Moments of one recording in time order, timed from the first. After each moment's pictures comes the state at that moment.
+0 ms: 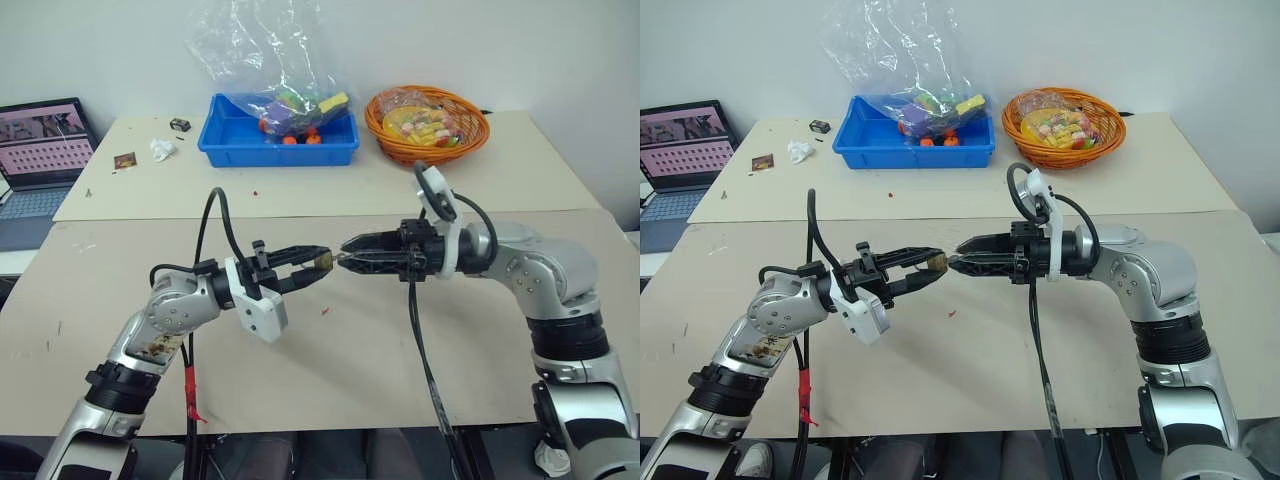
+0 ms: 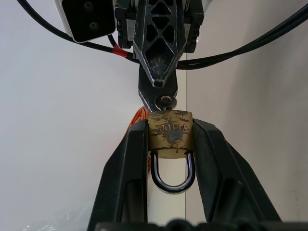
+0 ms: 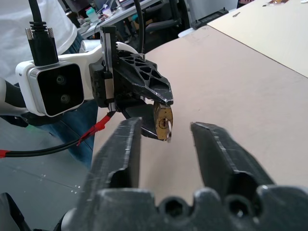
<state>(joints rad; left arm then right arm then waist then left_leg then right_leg) -0.40 0.62 -0.18 -0.08 0.16 -0.69 -0.66 -0.71 -0.60 0.06 -0.14 0.77 0.94 1.07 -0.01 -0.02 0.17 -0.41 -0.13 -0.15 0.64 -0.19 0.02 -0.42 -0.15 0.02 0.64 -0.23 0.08</state>
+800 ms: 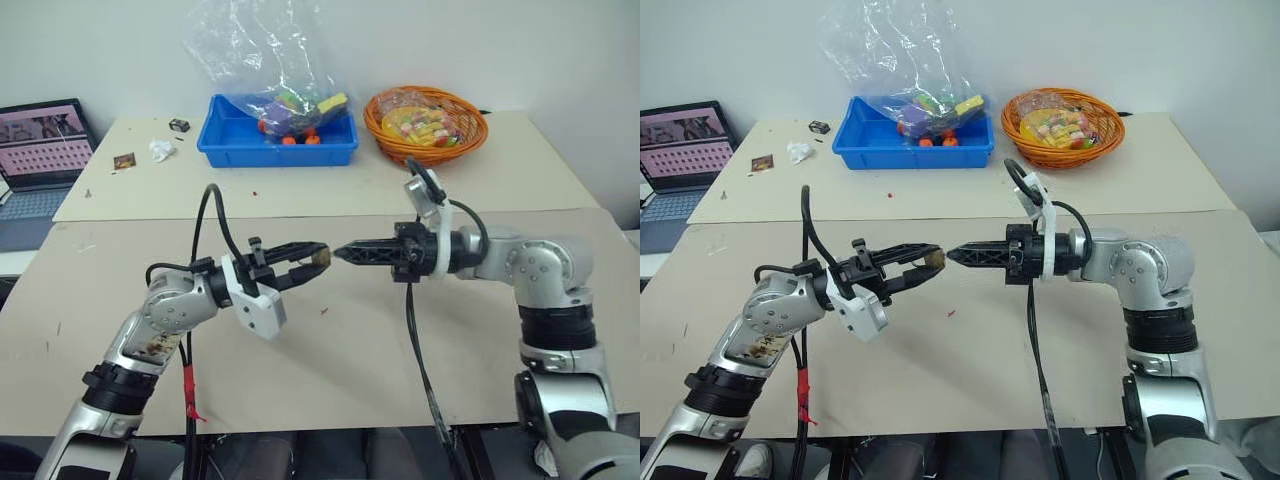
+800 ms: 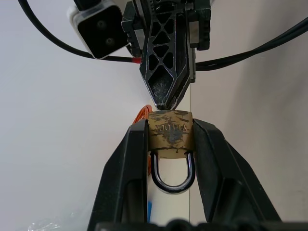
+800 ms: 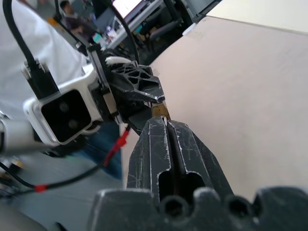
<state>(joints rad) -0.39 0.62 -0.16 -0.10 0.16 -0.68 -0.66 -0.78 -0.45 -0.11 -0.01 0.99 1.38 0.83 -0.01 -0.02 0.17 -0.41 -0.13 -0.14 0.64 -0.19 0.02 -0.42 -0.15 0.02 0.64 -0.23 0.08</state>
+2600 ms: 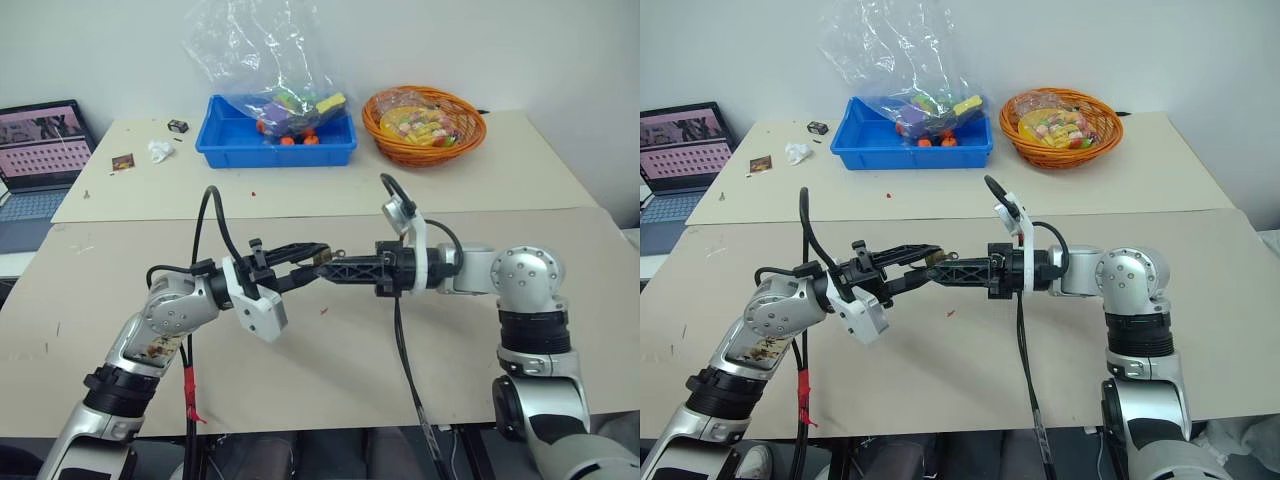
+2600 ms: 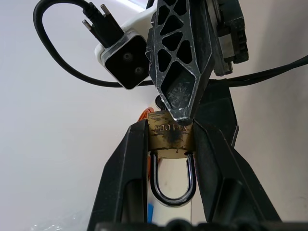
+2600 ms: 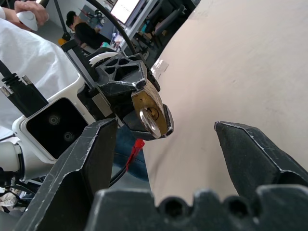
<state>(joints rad) -0.38 0.62 -0.16 -0.12 0.16 -0.67 -0.65 -0.74 -0.40 -0.08 -0.03 1.08 1.40 0.67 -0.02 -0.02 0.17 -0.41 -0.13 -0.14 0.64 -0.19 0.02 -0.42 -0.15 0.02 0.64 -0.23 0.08</state>
